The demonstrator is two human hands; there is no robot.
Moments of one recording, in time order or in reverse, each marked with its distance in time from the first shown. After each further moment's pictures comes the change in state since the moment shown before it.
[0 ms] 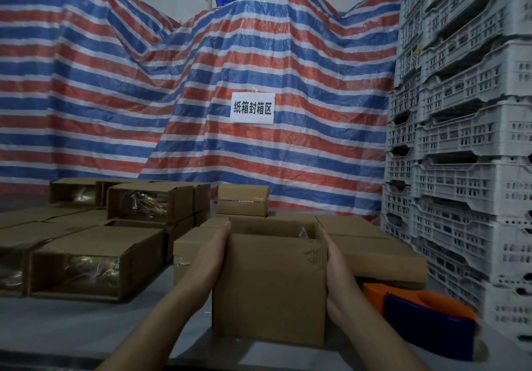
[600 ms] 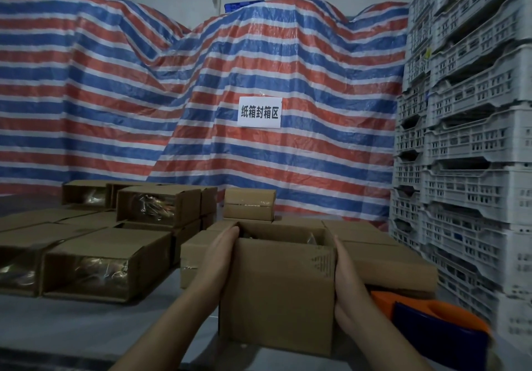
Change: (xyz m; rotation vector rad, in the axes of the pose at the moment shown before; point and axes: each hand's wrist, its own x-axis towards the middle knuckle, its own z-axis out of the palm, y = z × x) left_hand 0.001 0.004 0.008 -0.099 0.133 0.003; right_hand 0.008 0.002 -0.002 0.042 0.017 0.014
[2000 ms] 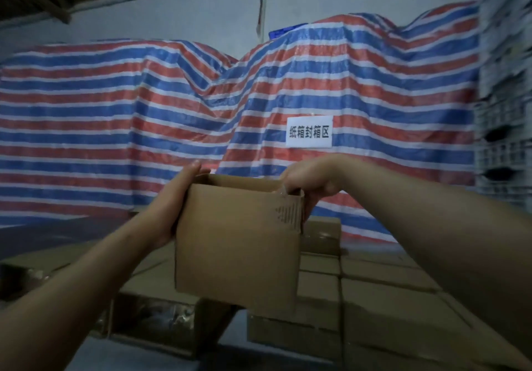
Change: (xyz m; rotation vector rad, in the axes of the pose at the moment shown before) left_hand 0.062 0.156 -0.162 0.221 0.028 0.275; right_hand 0.098 -0.144 0.245 -1.274 -0.846 -0.121
